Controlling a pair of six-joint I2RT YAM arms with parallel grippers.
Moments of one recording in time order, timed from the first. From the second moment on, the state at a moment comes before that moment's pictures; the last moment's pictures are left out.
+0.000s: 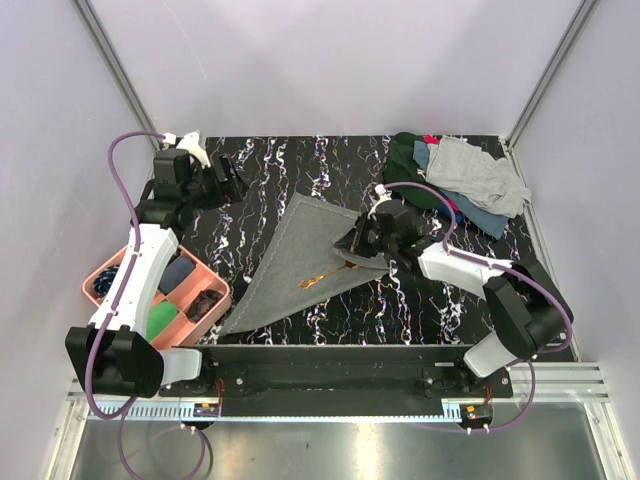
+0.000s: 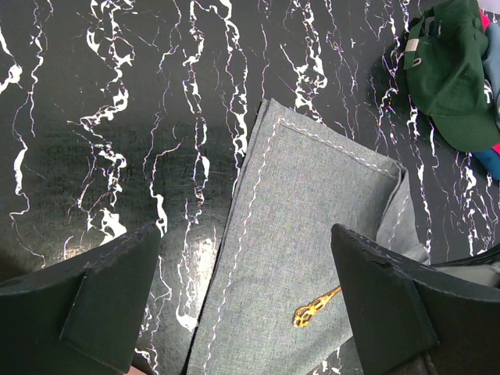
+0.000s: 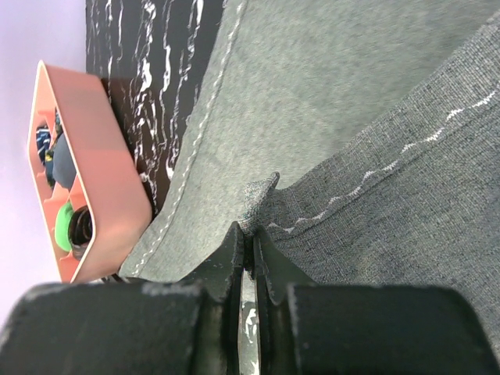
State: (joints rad) left arm -0.07 1.26 1.20 -0.48 0.20 -0.32; right arm 0.58 1.54 0.82 0.17 -0.25 0.81
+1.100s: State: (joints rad) left arm -0.07 1.26 1.20 -0.48 0.20 -0.33; right arm 0.78 1.76 0.94 0.19 -0.25 0.84
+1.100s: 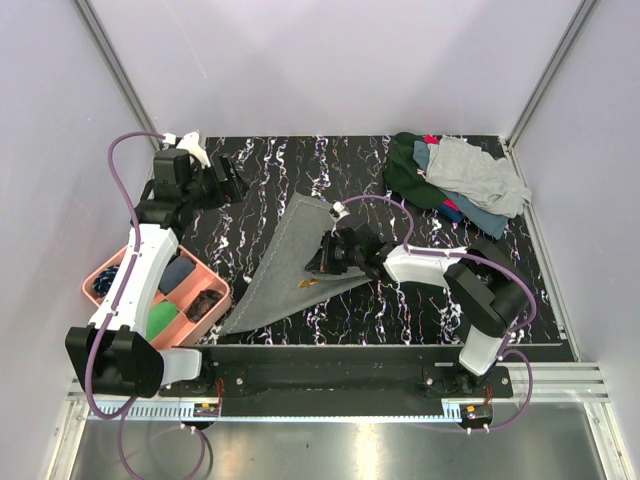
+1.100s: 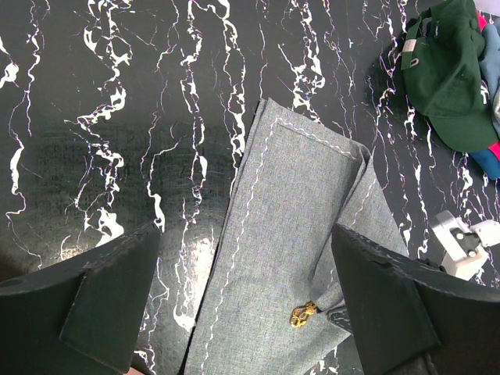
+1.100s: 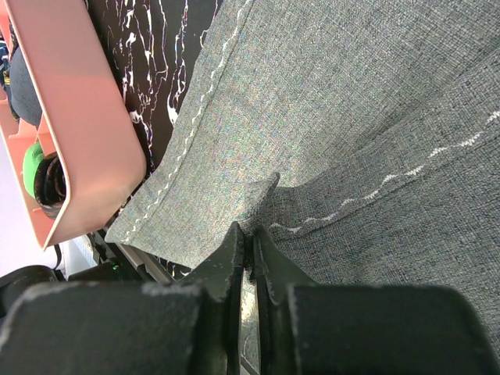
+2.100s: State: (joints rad) left arm -0.07 1.26 1.20 -0.48 0.20 -0.33; right arm 0.54 1.62 1.04 -0.12 -0.43 0.49
